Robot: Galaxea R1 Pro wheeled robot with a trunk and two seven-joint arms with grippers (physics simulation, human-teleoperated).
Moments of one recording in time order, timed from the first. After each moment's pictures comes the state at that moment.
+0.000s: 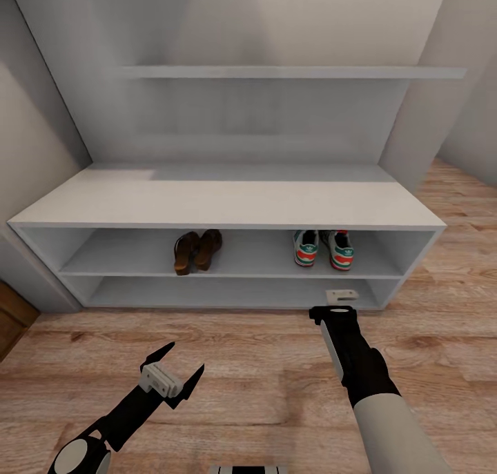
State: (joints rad) left arm -0.01 0.10 -0.04 -1.55 0.02 -0.05 -0.51; right arm -0.66 0.11 -0.04 -1.04 0.15 0.69 -0.25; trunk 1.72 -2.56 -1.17
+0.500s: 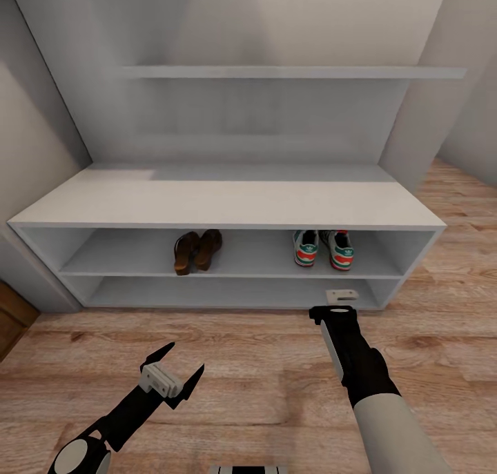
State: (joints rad) left arm -0.01 0.10 -0.04 -1.55 0.02 -0.05 -0.50; right arm -0.66 0.11 -0.04 -1.04 0.15 0.69 -0.25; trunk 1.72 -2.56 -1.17
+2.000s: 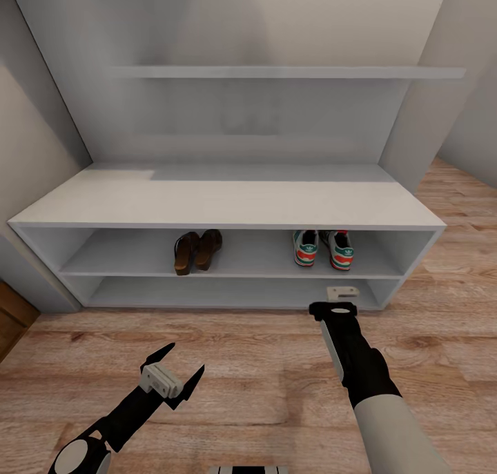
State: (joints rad) left arm -0.01 0.10 -0.04 -1.55 0.02 -0.05 -0.50; right arm -0.65 0.11 -0.03 -1.05 0.15 0.62 -0.25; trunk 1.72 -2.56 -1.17
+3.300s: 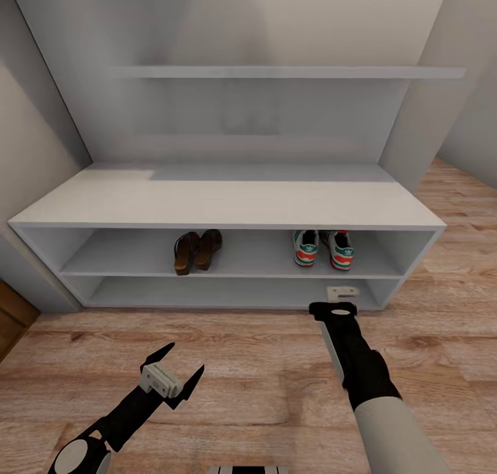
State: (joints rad) left arm -0.01 0.10 -0.04 -1.55 0.02 -0.05 -0.50; right arm -0.64 0.11 -0.03 -1.05 0.15 0.60 -0.25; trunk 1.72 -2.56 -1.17
